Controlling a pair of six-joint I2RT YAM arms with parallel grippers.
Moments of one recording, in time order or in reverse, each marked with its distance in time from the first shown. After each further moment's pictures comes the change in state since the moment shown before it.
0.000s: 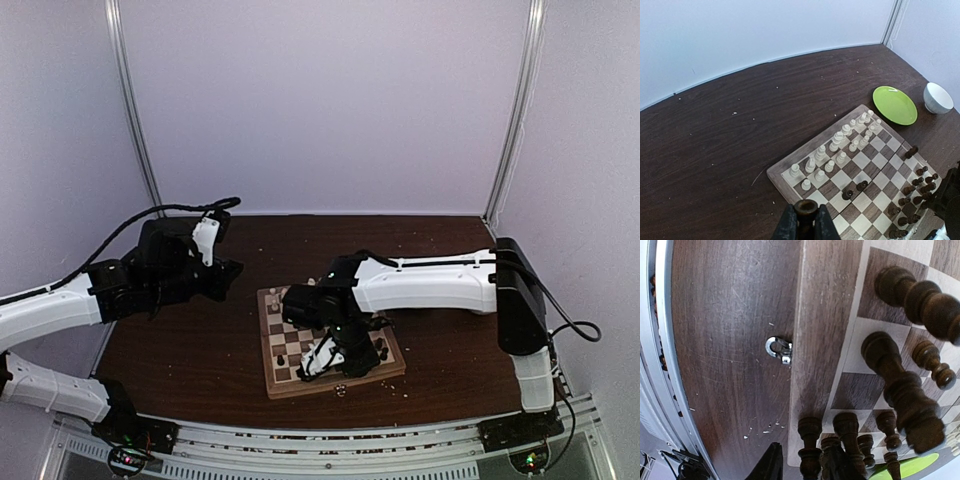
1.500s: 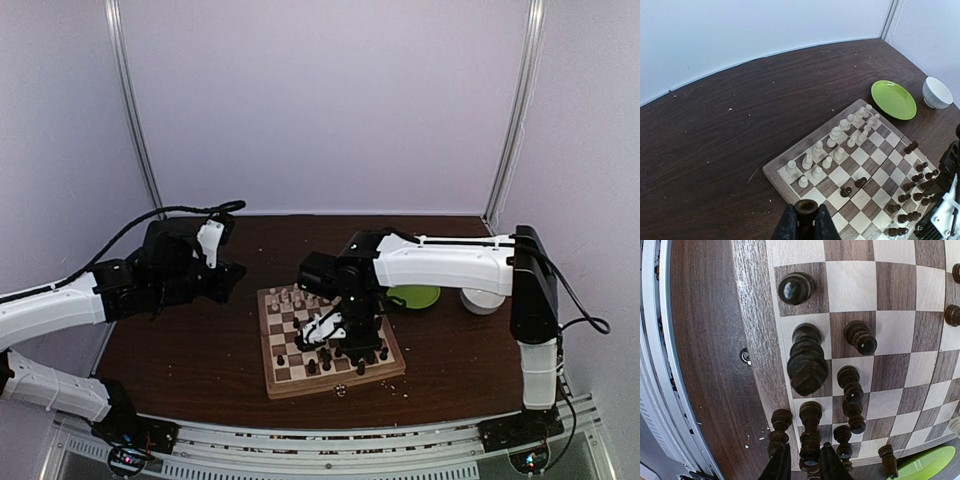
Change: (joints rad) left arm 0.000 0.026 0.000 0.003 0.023 0.000; right arm -0.103 -0.070 -0.021 0.093 -0.139 0.081
